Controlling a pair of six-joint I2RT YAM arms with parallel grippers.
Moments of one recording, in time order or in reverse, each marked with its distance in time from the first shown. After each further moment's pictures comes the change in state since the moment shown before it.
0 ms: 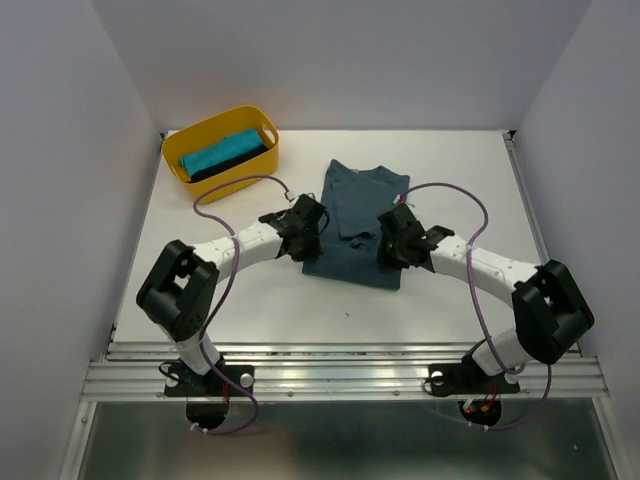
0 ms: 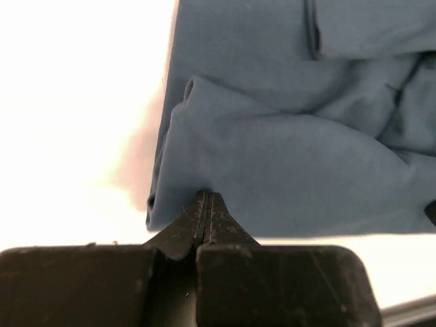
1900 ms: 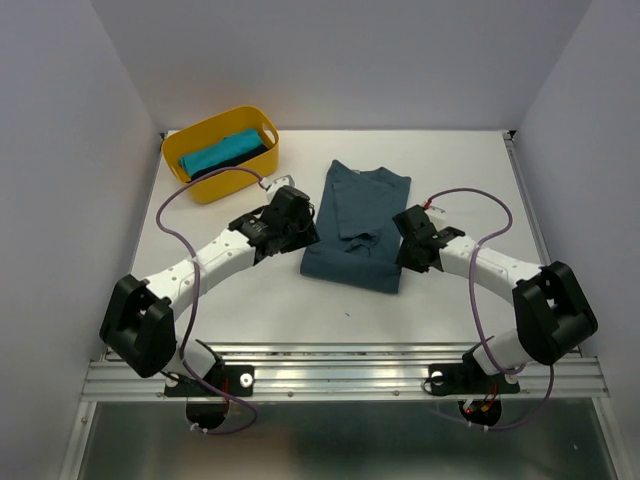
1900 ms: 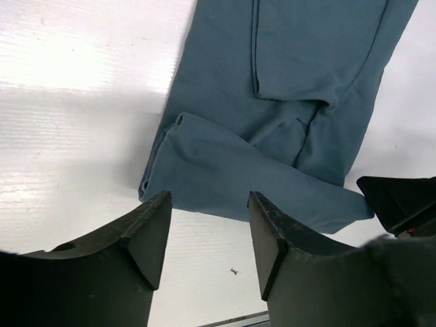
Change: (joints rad) left arm 0.017 -0.284 -0.011 -0.075 -0.100 -0.121; right arm -0.093 -0.049 -0.058 -0.056 0.175 0.087
